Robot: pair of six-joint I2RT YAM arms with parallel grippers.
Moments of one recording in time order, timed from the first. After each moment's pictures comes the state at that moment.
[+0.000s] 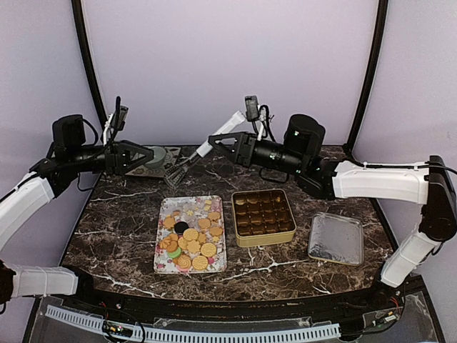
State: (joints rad) left arm -0.24 1.03 0.94 -0.14 1.06 -0.28; right arm 0.91 1.60 1.17 0.58 -0.40 0.57
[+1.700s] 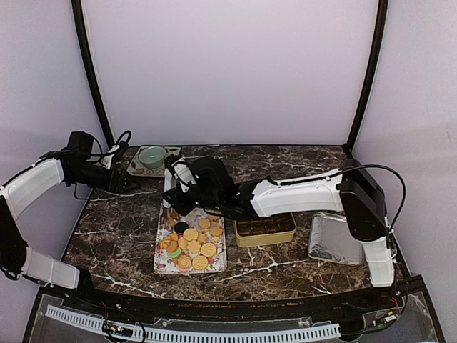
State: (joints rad) left arm 0.00 1.27 1.00 -0.70 0.68 0.20; right arm 1.14 2.15 1.64 0.15 0.07 0.14
